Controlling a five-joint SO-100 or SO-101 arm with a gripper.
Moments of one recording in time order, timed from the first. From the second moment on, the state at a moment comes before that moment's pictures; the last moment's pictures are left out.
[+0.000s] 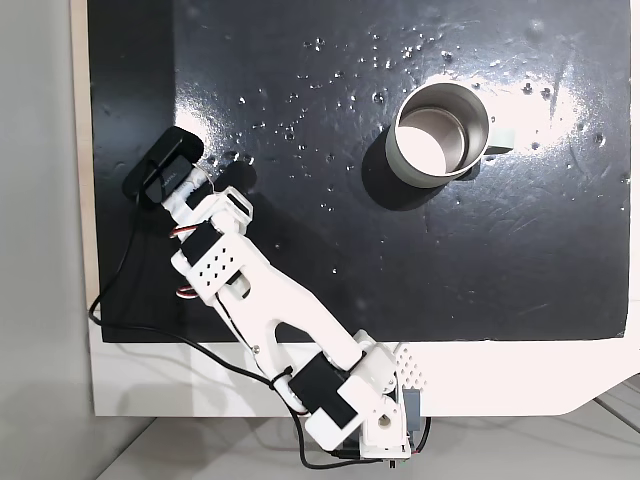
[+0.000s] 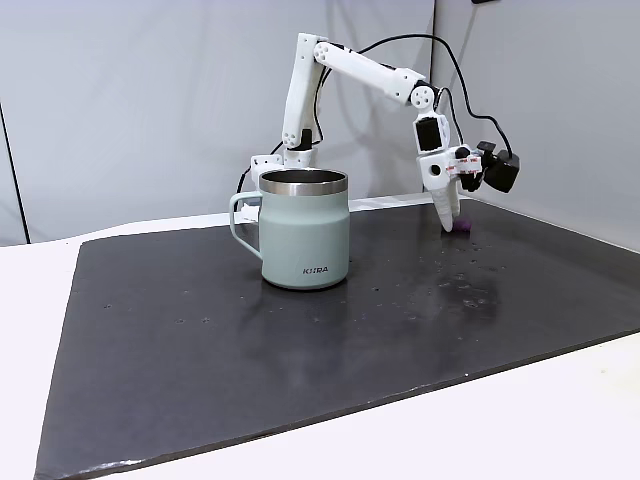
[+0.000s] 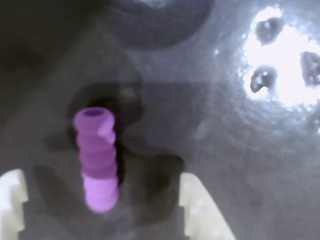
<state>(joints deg) -47.8 78.7 101.3 50.5 -88.1</state>
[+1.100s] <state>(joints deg) -46.7 79.4 104.3 44.8 -79.8</state>
